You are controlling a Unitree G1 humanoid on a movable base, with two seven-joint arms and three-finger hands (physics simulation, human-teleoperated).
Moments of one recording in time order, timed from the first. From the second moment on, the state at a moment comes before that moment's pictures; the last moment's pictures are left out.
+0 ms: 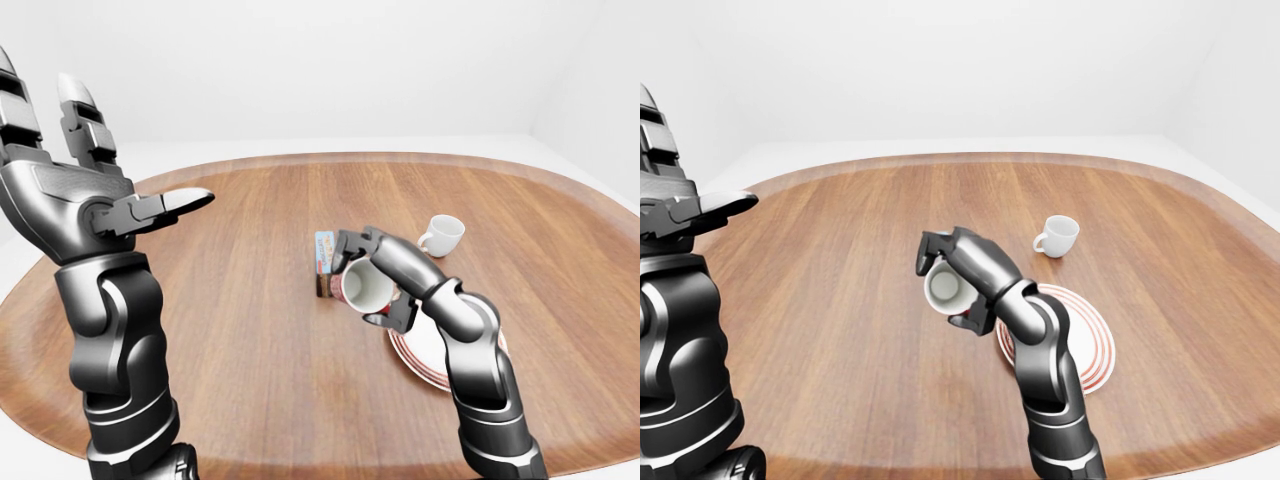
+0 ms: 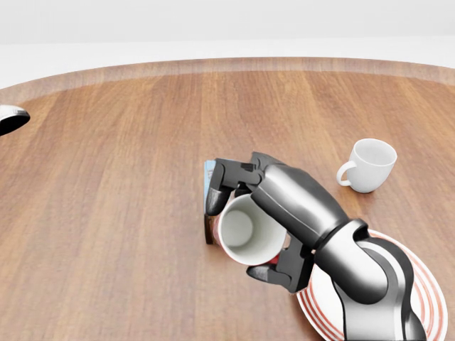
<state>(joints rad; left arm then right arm) -0.43 0.26 0.28 -0.49 -0.46 0.09 0.25 -0.28 -0.07 0.07 -0.38 -0.69 0.09 0.70</state>
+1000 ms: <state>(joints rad) -0.43 0.26 0.28 -0.49 -0.46 0.09 0.25 -0.09 -0.32 -0.36 -0.48 -0.66 0.09 0.70</state>
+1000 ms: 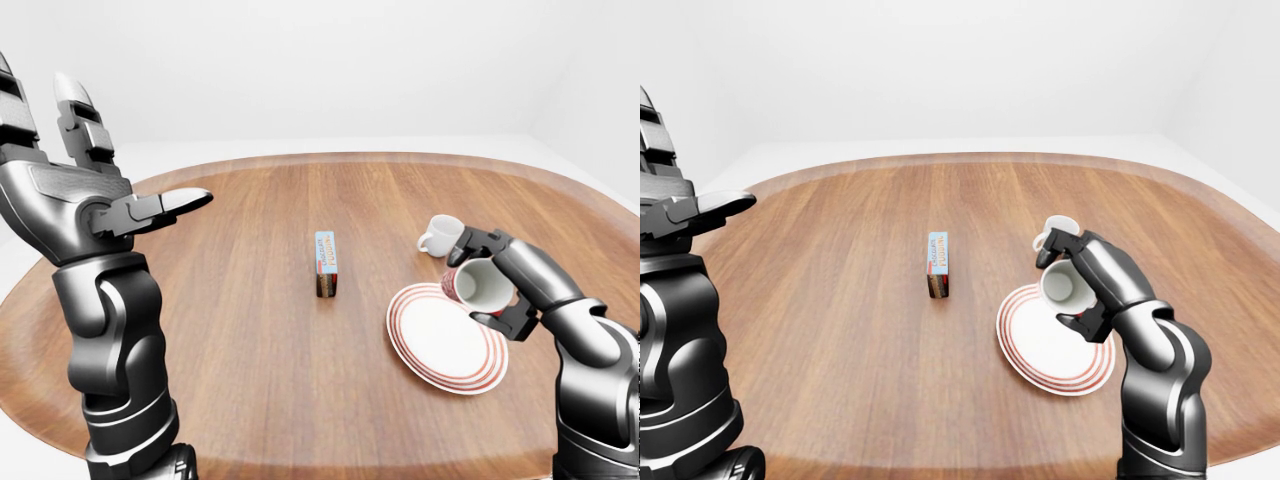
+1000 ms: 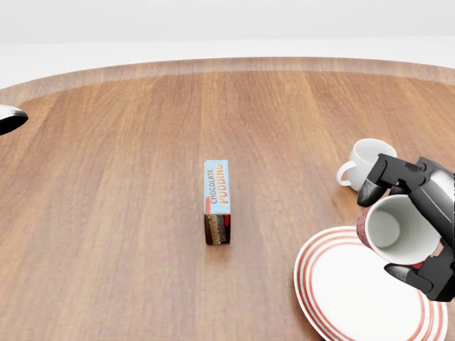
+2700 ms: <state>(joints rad) -0.44 0.27 0.28 -0.46 -0.46 0.09 0.25 -0.23 -0.42 -0.26 0.09 -0.63 0.09 0.70</state>
